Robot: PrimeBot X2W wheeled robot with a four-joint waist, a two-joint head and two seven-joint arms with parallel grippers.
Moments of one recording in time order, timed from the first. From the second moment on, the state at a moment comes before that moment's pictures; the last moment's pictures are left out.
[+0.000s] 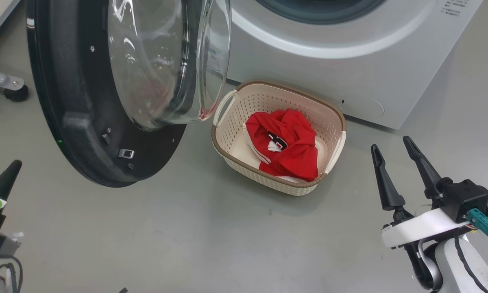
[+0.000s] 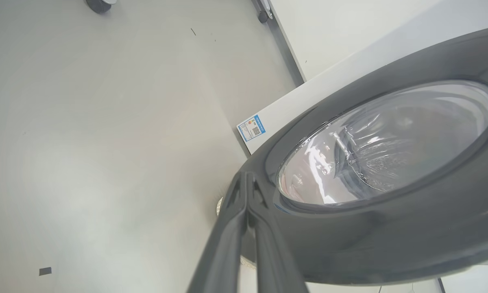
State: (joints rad) left arm -0.40 0.01 0.60 0.24 -0.89 -0.12 0.80; right arm -0.09 -0.18 0.20 0.09 0.31 0.12 -0.25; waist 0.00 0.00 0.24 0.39
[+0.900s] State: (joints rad) left arm -0.11 0.13 0.27 0.05 -0.53 -0.12 0.13; right arm -0.08 -0.17 0.21 0.09 0.30 0.12 -0.25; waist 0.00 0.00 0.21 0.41
